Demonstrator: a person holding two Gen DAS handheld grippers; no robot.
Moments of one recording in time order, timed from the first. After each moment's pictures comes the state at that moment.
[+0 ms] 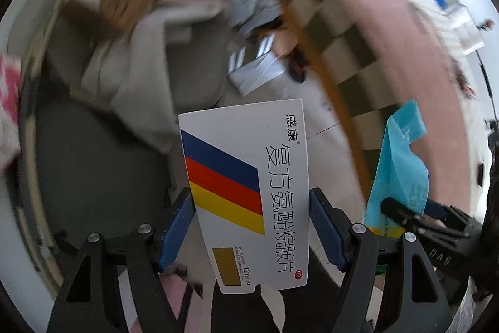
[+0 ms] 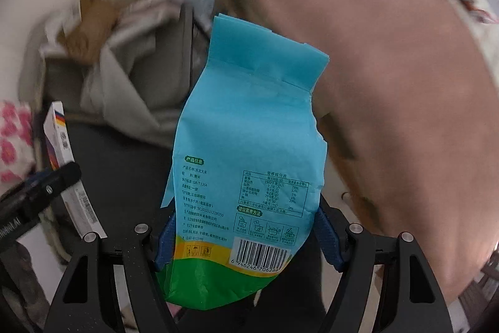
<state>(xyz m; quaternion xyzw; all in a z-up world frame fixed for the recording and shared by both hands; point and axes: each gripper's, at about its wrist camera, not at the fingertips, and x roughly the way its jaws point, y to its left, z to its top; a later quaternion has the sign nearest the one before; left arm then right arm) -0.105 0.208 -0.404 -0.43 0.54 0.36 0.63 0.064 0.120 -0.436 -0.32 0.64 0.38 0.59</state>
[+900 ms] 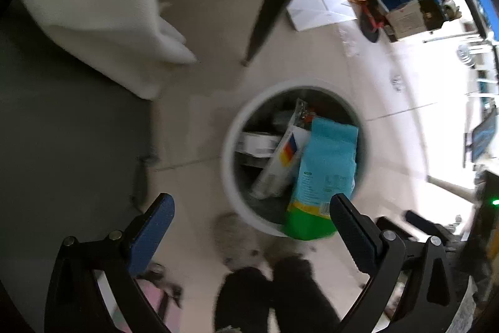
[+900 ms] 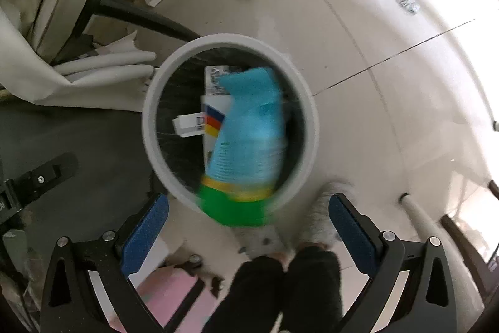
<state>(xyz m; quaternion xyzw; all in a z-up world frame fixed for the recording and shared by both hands) -0.150 0.239 -0.742 -0.50 0.57 0.38 0.53 0.060 0.129 -0.808 -0.34 0.71 0.38 0.49</state>
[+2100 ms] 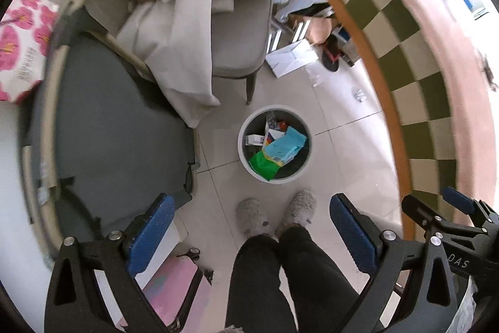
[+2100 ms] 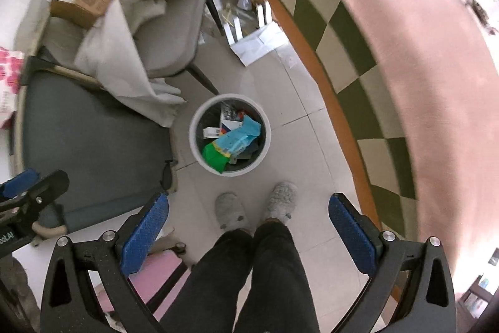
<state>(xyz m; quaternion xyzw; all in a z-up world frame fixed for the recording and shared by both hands) -0.153 0.153 -0.413 -0.42 0.55 0.42 0.59 0.039 0.090 -0.443 -0.37 0.60 0.41 0.58</state>
